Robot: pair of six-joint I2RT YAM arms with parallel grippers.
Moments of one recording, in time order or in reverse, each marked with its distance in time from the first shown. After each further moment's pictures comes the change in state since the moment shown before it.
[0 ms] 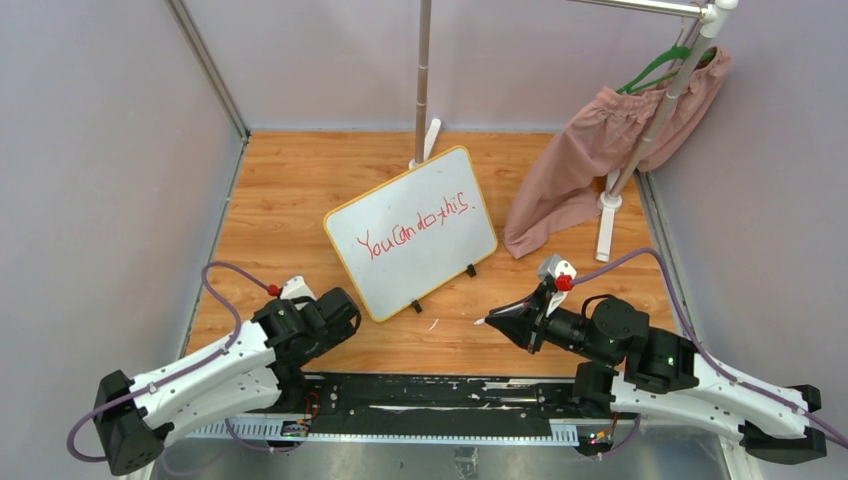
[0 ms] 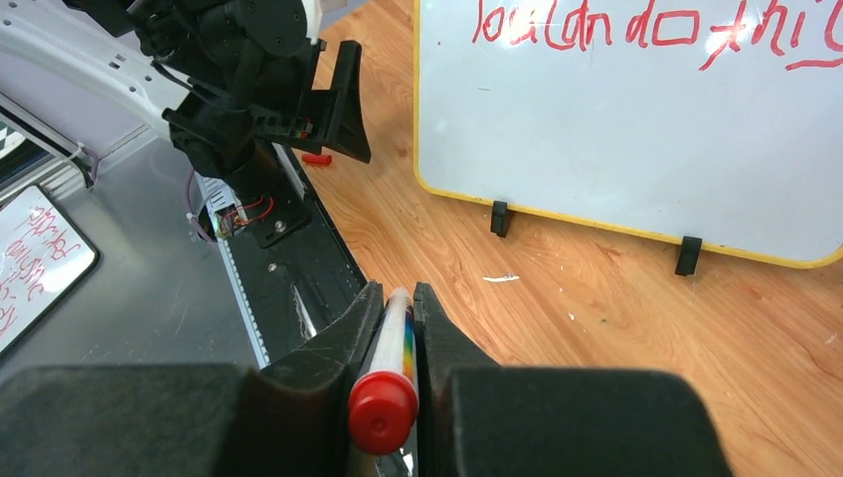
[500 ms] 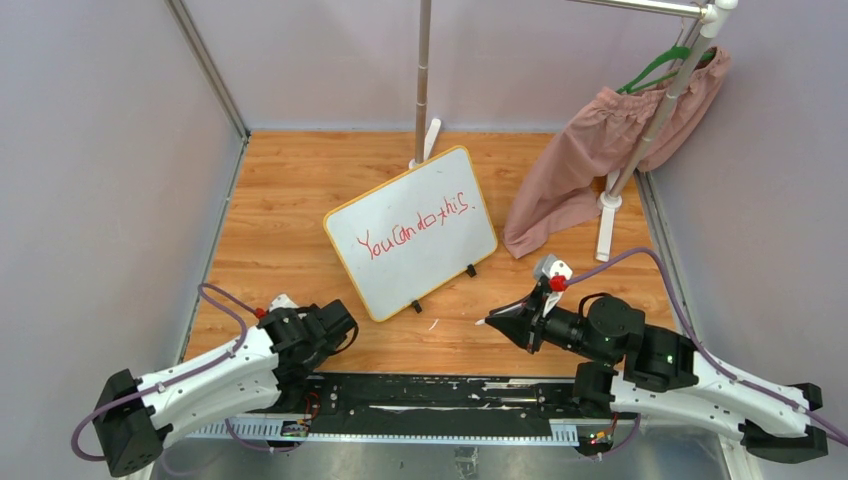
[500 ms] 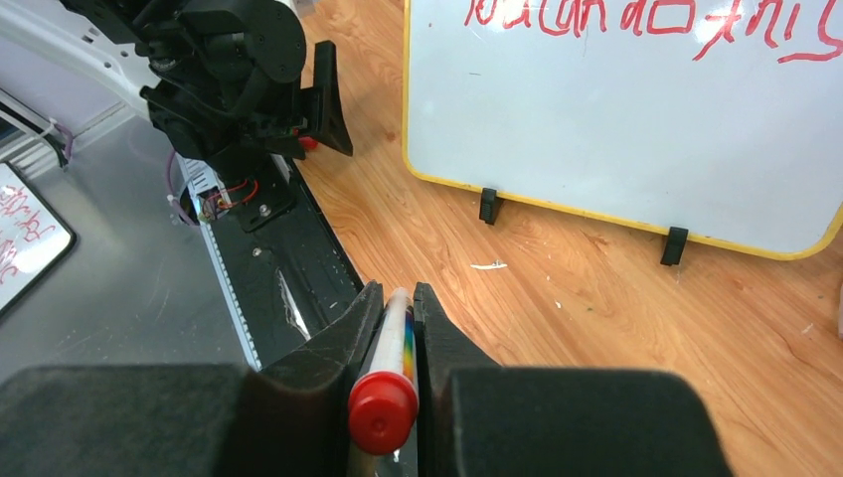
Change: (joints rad) left arm -0.001 0.001 -0.118 -0.006 0.051 -0.261; right arm 0.000 0.019 0.015 -0.029 0.002 -0.022
